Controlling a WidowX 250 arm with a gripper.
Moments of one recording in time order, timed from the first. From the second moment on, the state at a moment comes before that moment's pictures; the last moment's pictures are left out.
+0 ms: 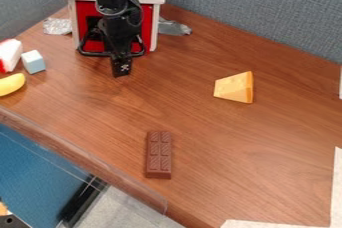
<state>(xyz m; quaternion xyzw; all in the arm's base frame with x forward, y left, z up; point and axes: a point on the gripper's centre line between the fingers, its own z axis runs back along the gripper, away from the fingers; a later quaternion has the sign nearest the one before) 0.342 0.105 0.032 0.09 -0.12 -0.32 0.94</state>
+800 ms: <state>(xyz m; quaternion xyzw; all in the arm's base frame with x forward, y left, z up) 0.327 0.091 0.024 0.08 -0.12 -0.31 0.94</state>
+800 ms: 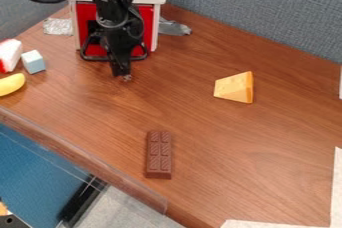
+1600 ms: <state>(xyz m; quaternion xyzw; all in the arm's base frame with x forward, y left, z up) 0.289 0.065 0.027 0.07 -0.12 -0.33 0.93</state>
